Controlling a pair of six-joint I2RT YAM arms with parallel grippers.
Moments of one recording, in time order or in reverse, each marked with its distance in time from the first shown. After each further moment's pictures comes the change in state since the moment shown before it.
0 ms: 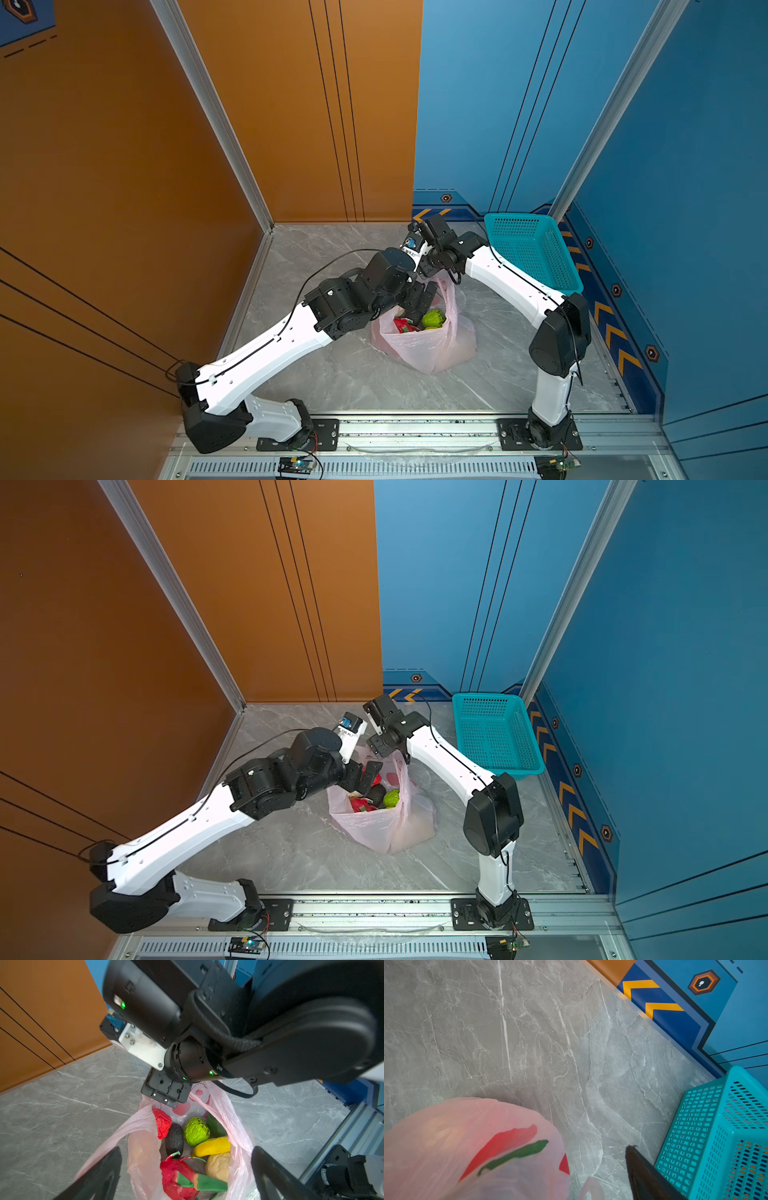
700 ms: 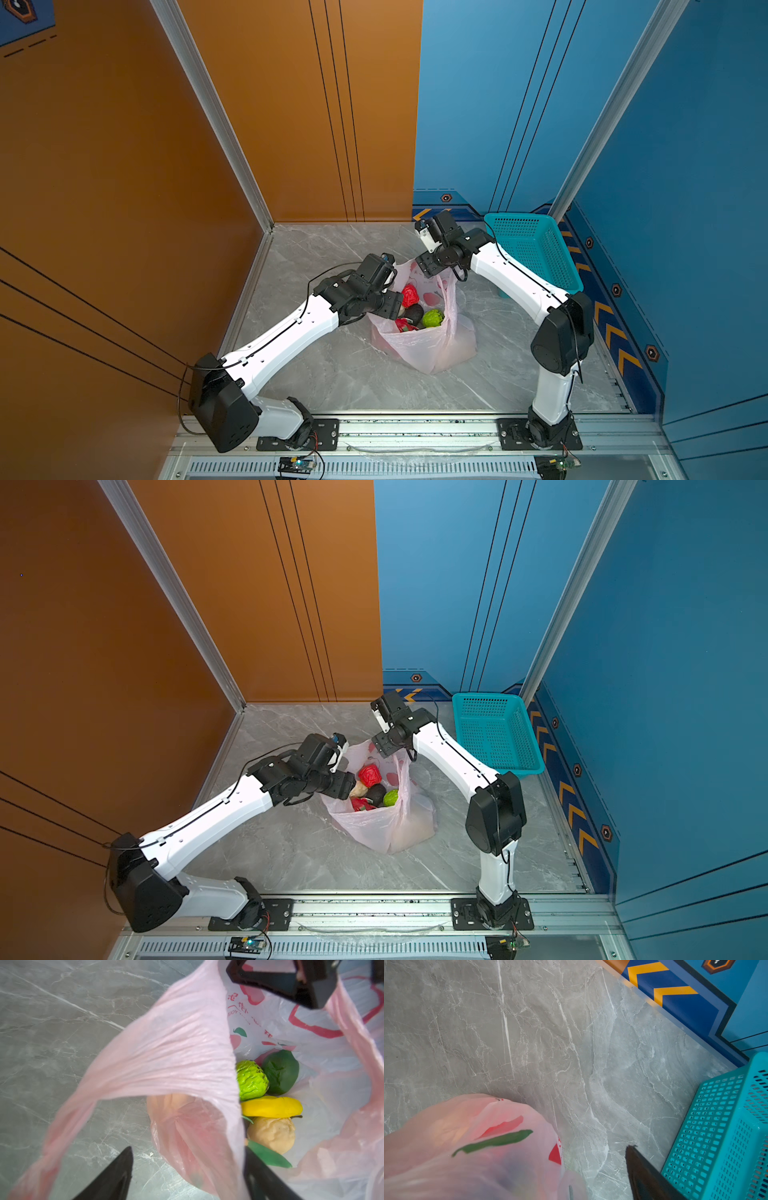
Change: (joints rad) left arm 0.315 0.013 -0.329 0.024 0.271 -0.071; right arm -0.048 -0.009 0.000 -0.022 -0.082 0.026
